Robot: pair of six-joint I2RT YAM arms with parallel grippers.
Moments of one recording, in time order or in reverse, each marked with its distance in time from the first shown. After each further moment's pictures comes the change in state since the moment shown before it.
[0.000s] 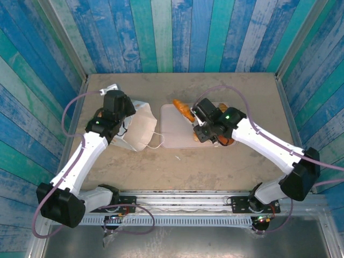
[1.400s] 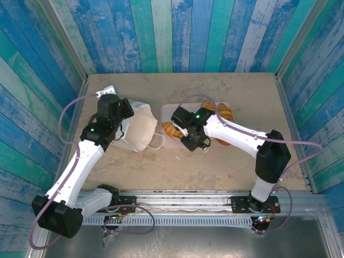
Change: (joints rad) left arm 0.004 -0.106 -0.047 0.039 0.072 0.001; right arm 0.097 0.276 0.129 -0.128 -0.048 -0.076
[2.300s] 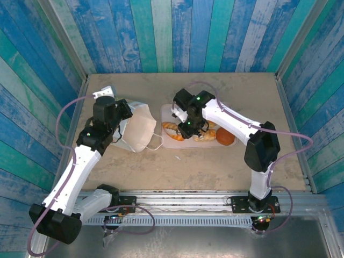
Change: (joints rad) left arm 0.000 -0.061 -0.006 0.001 0.026 0.012; right arm -0.135 0.161 0.254 -0.085 -0.196 -0.112
